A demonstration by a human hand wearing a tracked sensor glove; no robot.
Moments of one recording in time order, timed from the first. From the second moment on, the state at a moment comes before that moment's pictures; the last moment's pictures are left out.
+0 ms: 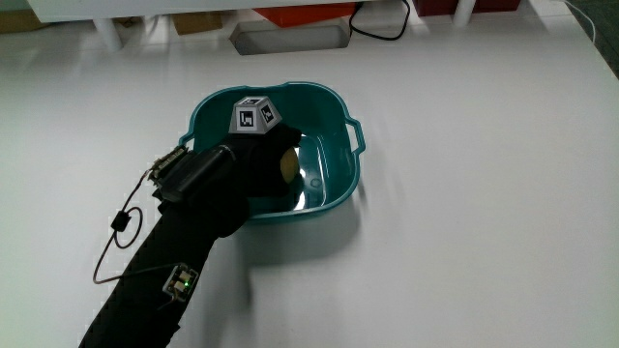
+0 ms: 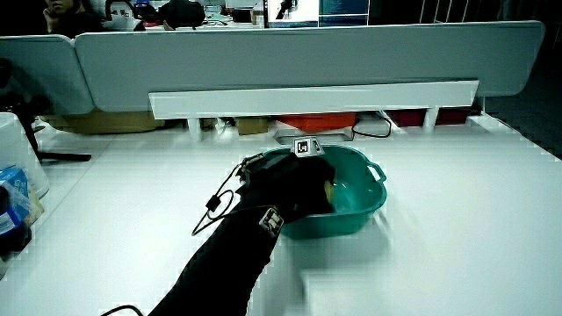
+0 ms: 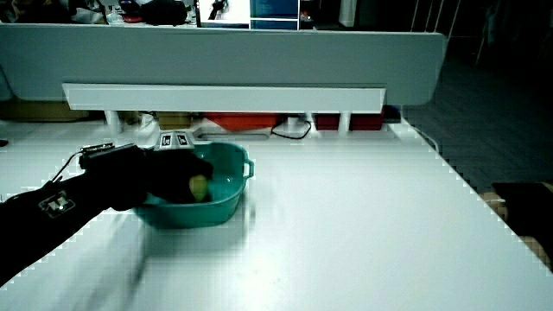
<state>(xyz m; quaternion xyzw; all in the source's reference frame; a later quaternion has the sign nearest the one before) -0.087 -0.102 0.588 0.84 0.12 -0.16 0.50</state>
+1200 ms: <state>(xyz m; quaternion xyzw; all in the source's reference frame) -0.122 -0.120 0.561 0.80 0.10 -0.26 0.53</state>
